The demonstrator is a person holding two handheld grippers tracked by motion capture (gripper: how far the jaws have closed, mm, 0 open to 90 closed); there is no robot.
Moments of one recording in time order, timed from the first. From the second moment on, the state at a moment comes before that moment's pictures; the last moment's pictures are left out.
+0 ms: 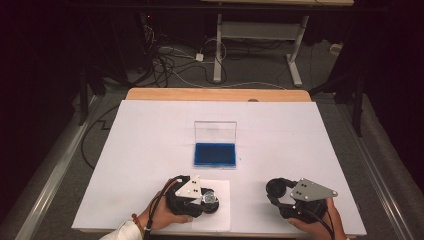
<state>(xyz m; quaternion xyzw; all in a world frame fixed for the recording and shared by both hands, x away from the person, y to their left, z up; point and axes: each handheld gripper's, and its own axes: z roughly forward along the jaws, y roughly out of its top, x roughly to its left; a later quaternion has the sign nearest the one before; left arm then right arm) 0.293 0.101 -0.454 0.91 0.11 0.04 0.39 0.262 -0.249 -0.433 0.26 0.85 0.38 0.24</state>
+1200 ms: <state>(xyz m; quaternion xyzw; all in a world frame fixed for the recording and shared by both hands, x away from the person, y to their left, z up) 0.301 0.120 -0.411 0.87 0.13 0.08 0.46 0.256 -0.254 -0.430 0.26 0.85 0.39 0.24</state>
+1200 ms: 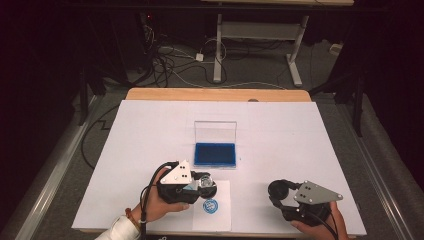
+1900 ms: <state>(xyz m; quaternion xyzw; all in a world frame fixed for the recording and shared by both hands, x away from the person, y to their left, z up) 0.304 0.153 -0.395 0.85 0.16 0.11 0.49 0.255 -0.258 -0.429 0.26 0.84 0.39 0.25</state>
